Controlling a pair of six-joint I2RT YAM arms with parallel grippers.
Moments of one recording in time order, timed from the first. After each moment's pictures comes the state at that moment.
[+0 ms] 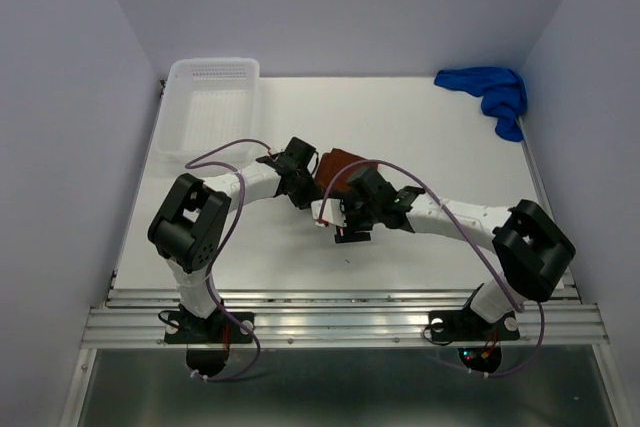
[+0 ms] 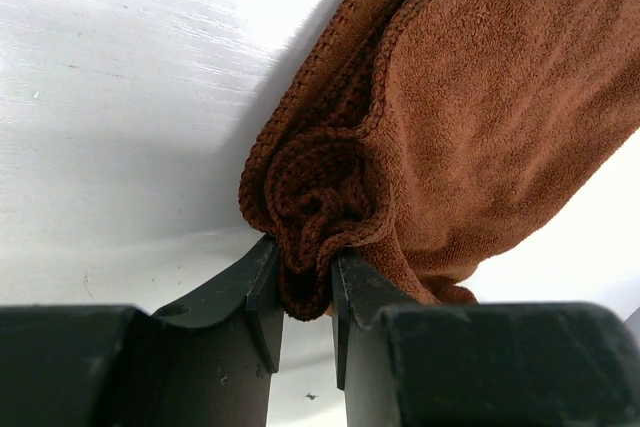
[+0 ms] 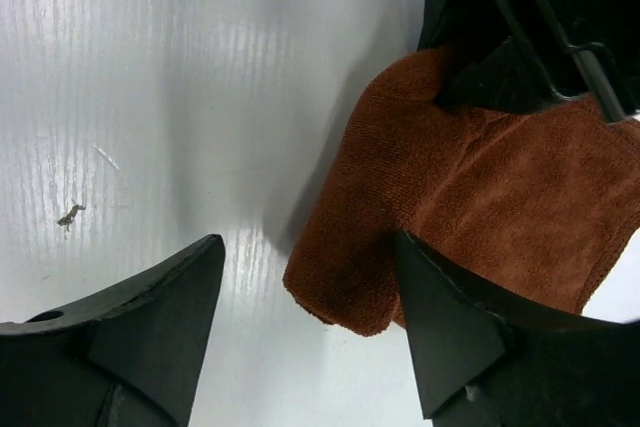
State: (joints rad) left arm -0.59 1.78 1.08 -0.37 0.04 -1.04; right arm 0.82 1.56 0.94 -0.28 -0.28 -0.85
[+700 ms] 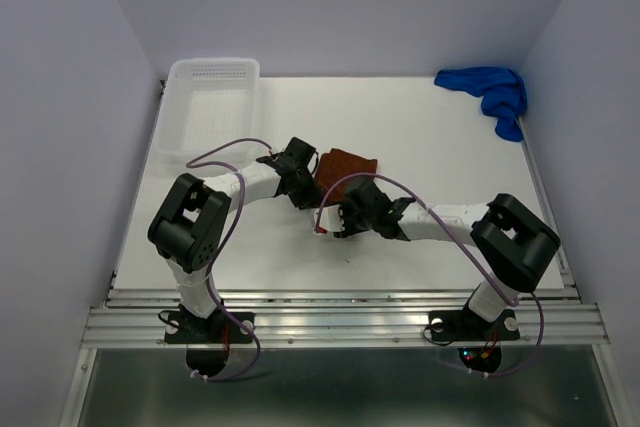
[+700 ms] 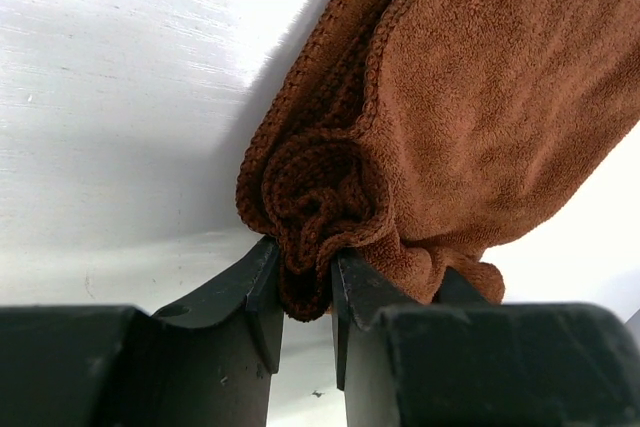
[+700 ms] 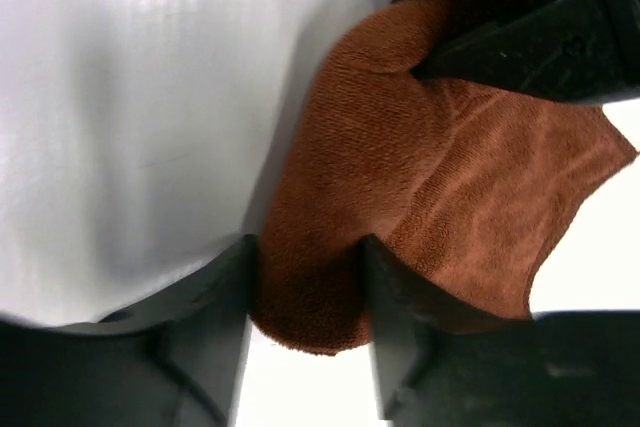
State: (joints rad) left arm -0.59 1.78 1.08 -0.37 0.05 -1.02; right arm 0.85 1.64 0.84 -0.06 -0.06 -0.97
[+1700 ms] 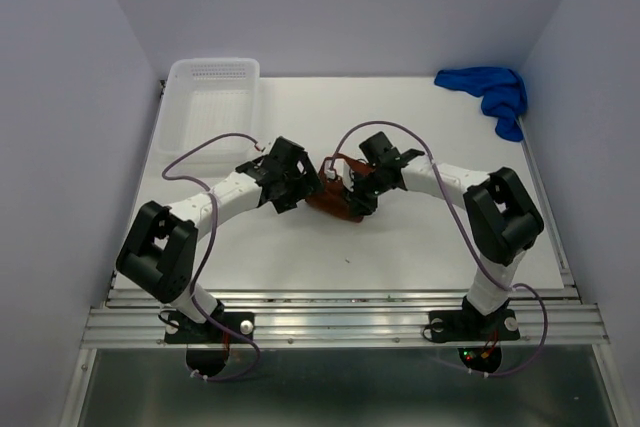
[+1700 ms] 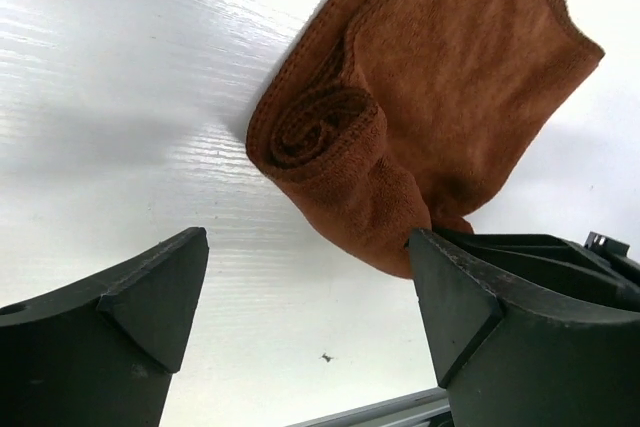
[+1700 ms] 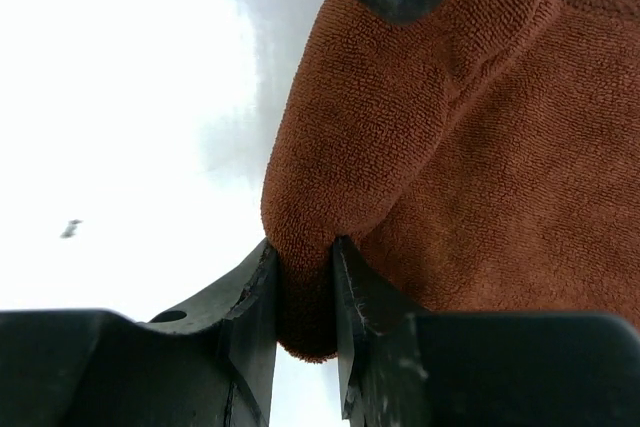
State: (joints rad) left arm -0.59 1.56 1.00 -0.40 -0.03 -0.99; right arm 0.60 1.79 1.14 -0.43 -0.57 -0.70
